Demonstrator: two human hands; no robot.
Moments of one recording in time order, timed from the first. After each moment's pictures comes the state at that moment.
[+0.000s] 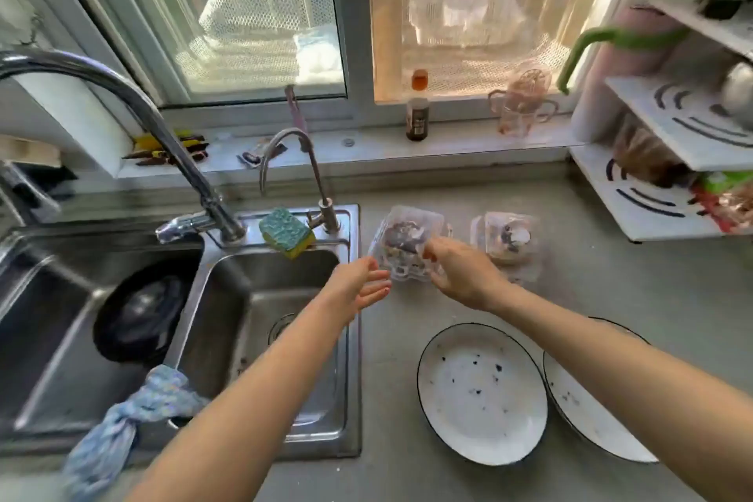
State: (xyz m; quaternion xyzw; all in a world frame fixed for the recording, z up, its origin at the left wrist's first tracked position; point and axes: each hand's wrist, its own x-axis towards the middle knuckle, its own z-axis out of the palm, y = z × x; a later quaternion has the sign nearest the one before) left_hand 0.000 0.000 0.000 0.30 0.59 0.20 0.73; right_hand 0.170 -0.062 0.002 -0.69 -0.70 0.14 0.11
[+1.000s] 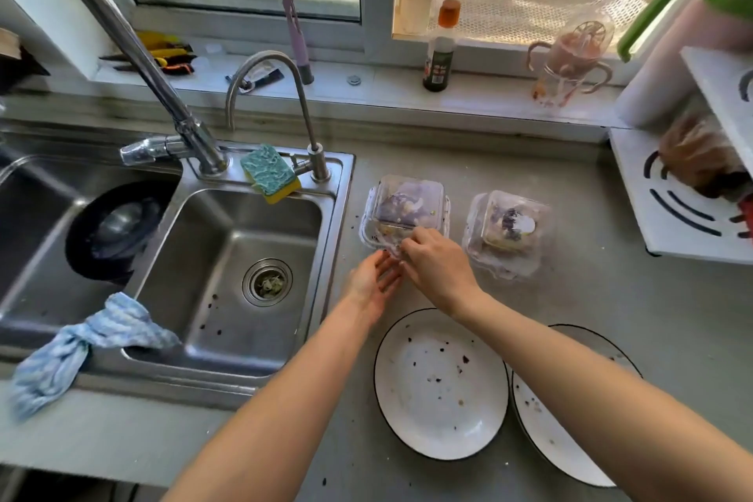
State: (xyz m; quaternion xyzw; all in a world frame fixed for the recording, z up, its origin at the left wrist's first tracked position) left_hand 0.062 -0.035 -0.064 0.11 0.54 0.33 0.76; right_hand 0.177 -0.052 -0.052 -0.64 -0.76 0.07 0.10
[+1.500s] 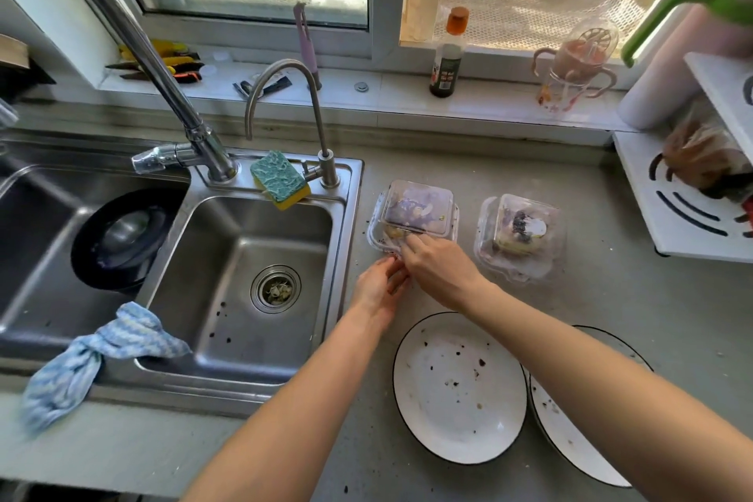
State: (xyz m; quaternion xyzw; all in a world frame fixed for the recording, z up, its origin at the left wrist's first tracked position) left_hand 0.049 -0.033 -0.066 0.09 0.53 0.35 0.77; right_hand 0.163 -0.039 -0.046 -0.54 -0.84 -0.06 0.00
